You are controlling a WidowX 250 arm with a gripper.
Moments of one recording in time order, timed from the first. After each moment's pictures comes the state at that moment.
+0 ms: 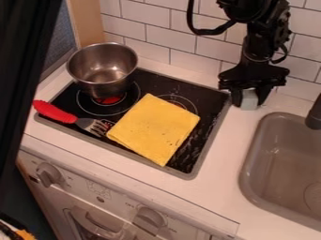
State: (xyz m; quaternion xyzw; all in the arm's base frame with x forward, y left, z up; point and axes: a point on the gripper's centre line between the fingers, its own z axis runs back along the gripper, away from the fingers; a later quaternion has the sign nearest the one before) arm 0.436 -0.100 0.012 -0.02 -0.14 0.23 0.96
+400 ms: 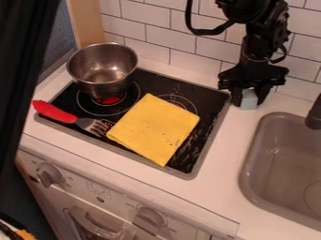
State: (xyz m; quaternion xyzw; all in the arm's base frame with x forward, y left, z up) arm 0.435 -0.095 0.010 -0.02 -0.15 0.24 0.96
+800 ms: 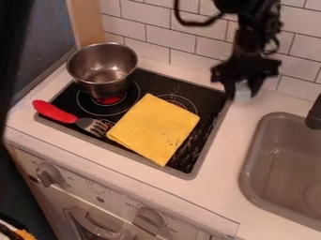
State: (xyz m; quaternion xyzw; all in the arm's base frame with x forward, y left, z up) arm 0.434 -0.075 0.041 -0.03 -0.18 0.26 0.95
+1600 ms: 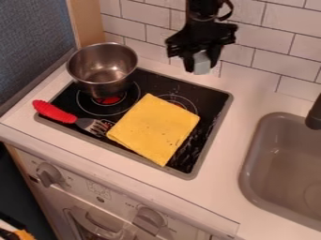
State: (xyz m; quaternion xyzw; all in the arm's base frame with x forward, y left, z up) arm 0.411 -0.009 0.072 -0.01 -0.19 0.32 0.93
